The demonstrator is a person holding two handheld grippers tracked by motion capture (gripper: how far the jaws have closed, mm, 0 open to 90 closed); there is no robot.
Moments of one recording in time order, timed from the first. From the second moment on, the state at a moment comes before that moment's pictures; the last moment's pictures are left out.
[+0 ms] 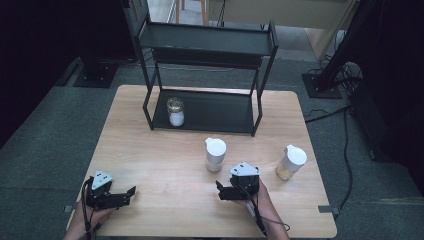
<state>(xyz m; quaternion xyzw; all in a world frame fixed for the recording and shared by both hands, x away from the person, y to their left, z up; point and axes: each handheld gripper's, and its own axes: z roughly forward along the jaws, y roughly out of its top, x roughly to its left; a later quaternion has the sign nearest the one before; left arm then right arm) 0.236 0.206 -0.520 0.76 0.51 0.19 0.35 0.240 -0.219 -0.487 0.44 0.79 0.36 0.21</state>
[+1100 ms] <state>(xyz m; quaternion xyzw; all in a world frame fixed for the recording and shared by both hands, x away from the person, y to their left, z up) 0.237 0.206 -0.520 0.76 0.50 0.19 0.36 0.273 -0.195 -0.460 0.42 0.80 0.37 0.21</state>
